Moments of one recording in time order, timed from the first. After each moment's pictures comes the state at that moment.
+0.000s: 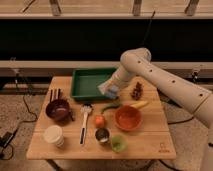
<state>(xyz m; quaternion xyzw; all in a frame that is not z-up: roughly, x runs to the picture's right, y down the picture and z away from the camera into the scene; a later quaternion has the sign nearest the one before) 0.050 0.017 0.781 -0.14 -0.28 -0.47 0.83</state>
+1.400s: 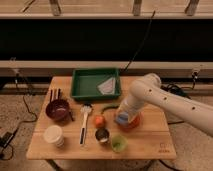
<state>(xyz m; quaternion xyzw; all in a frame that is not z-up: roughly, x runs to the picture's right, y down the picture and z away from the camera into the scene) 0.108 0.154 0.751 -0.22 -0.26 -0.43 0.84</state>
